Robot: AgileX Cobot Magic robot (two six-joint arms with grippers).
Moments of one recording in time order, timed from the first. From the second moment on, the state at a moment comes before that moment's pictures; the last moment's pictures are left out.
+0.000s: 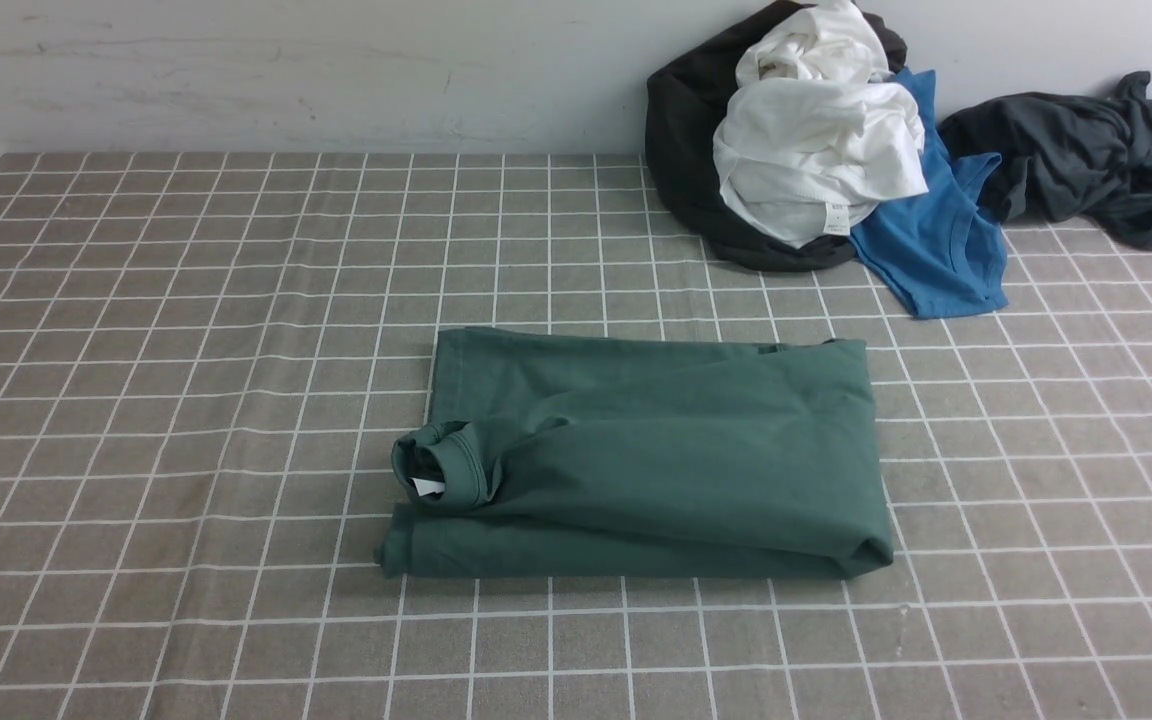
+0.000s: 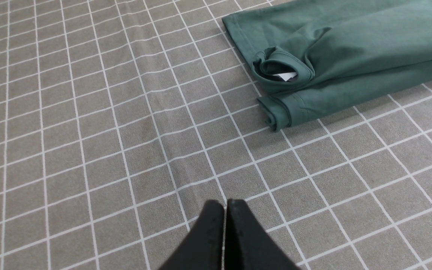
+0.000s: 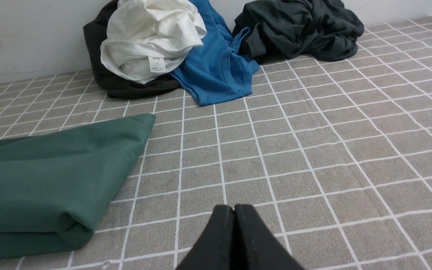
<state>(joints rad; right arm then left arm) -0.02 -0.01 0.03 -0.06 0.35 0.20 -0.38 0.28 -0.55 0.08 0.91 -0.05</state>
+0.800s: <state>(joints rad) -0.02 -0.01 0.03 -0.06 0.35 0.20 -0.38 0.28 -0.52 0.08 0.89 -0.05</state>
